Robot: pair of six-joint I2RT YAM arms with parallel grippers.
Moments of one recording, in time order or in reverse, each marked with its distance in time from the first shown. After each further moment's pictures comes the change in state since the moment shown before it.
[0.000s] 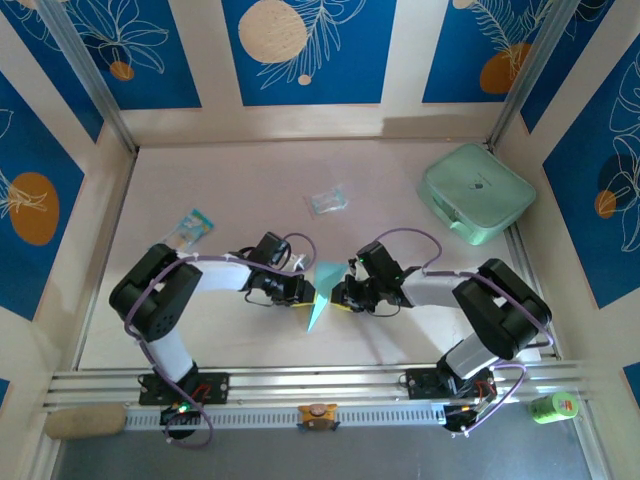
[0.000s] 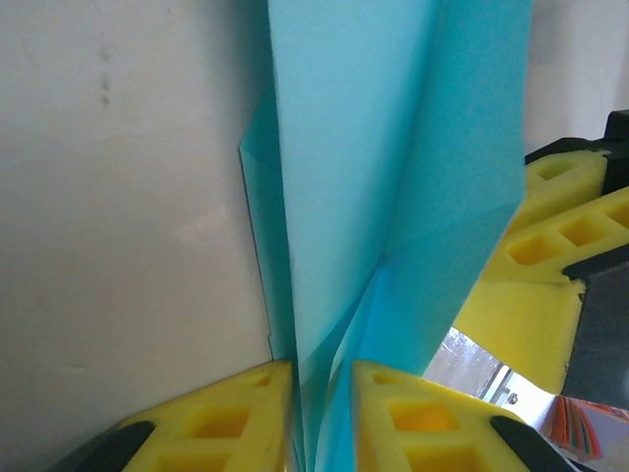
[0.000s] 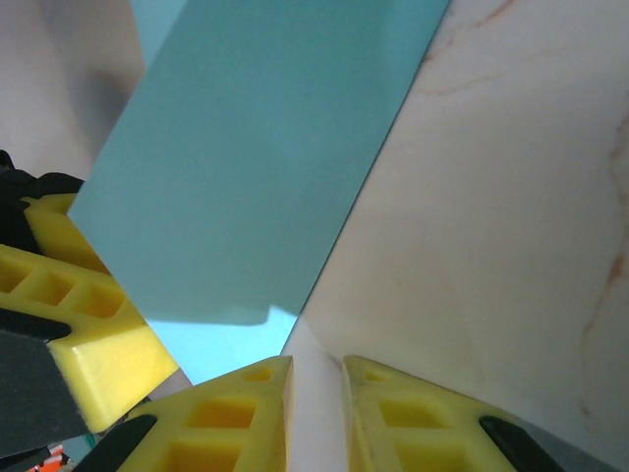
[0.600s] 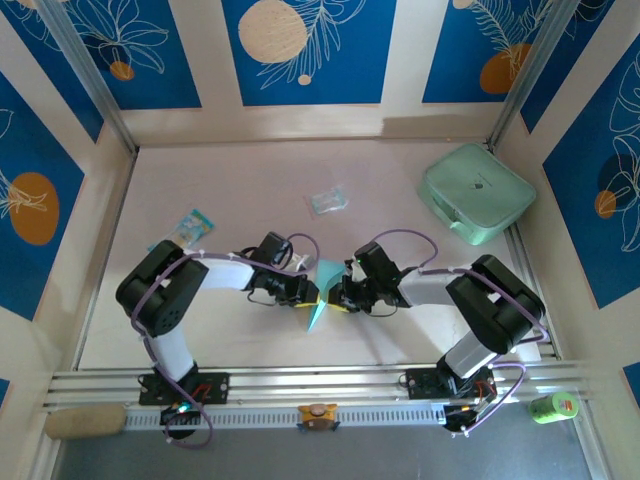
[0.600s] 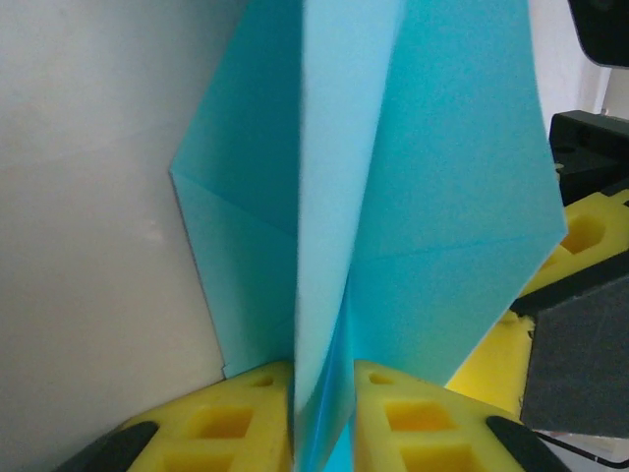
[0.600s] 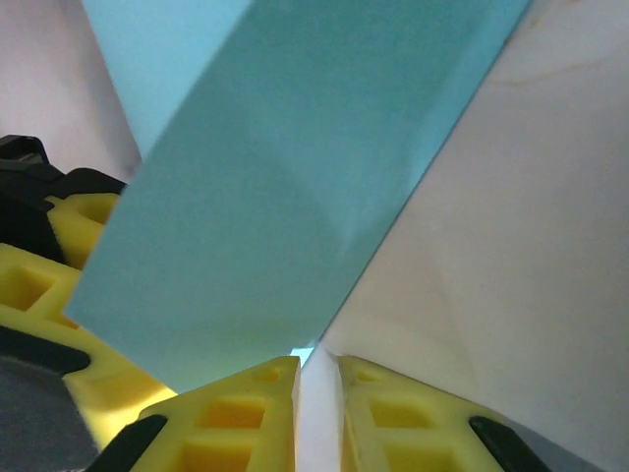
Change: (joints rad) left arm -0.009 0.037 0.007 0.056 0.066 -0.011; right arm 0.009 0.028 0.001 0.053 -0.030 0.014
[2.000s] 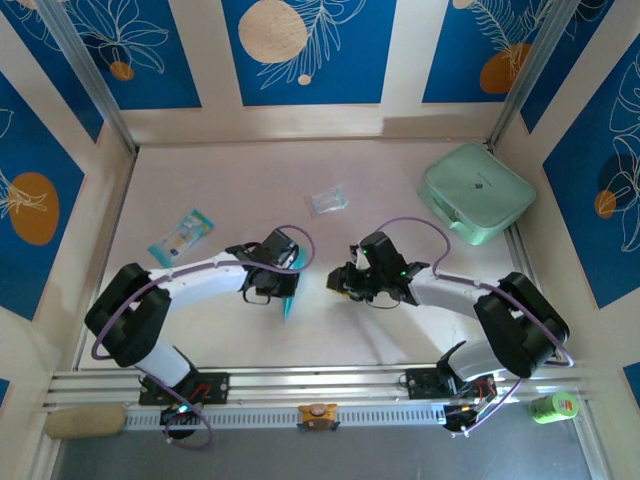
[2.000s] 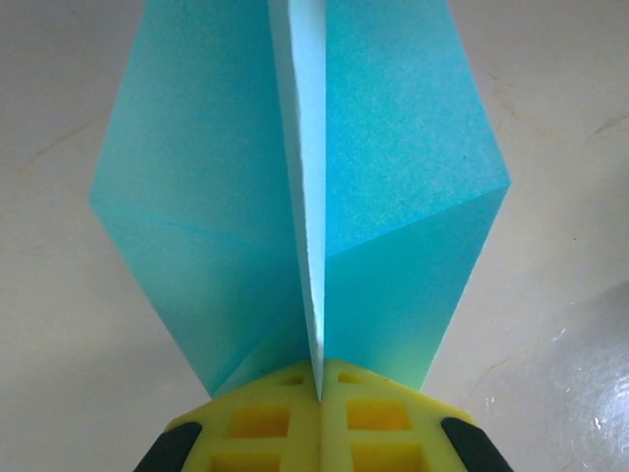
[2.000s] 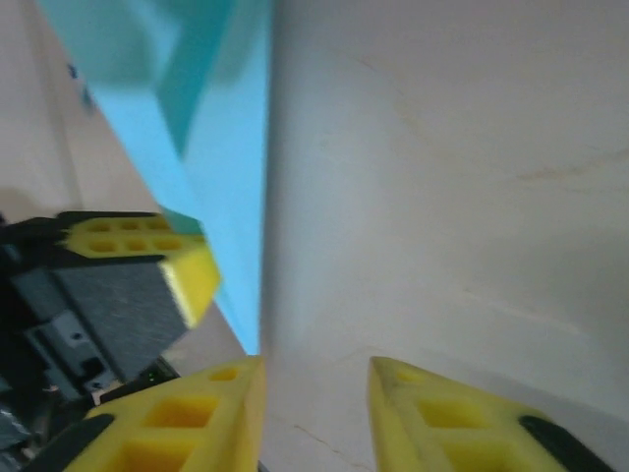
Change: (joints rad) left arm -0.103 -0.221 0.097 -0.433 -0.676 0.035; right arm -0.008 -0.151 0.060 -0.079 0.075 0.033
